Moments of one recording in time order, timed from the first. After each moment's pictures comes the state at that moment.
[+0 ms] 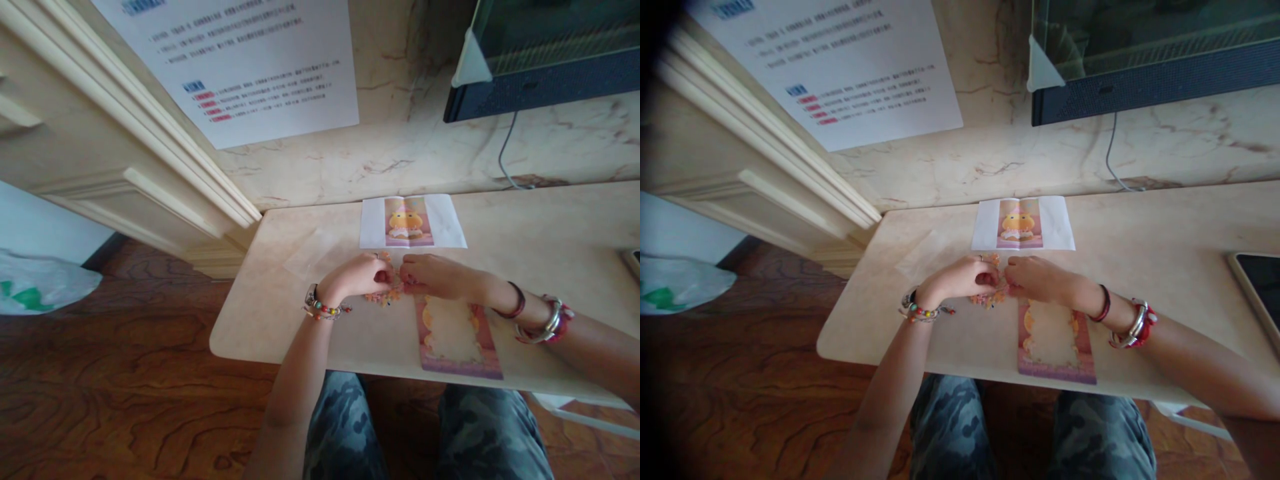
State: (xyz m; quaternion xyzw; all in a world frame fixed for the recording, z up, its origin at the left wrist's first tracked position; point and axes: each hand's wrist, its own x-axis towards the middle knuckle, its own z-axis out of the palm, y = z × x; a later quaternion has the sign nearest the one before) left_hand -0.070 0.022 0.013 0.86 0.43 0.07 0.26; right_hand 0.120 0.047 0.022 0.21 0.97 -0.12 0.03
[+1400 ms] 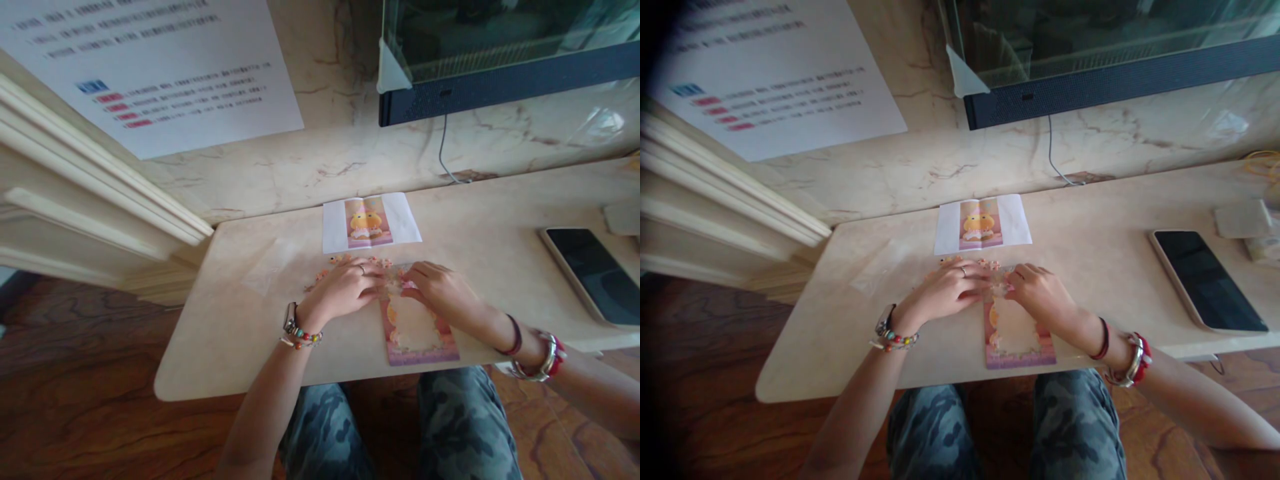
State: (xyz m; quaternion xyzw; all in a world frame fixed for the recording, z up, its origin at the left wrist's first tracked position) left_hand -0.039 0.010 0.013 0.93 0.31 0.13 0.12; right_hand 0.178 -0.001 0.002 0.41 0.91 0.00 -0.11
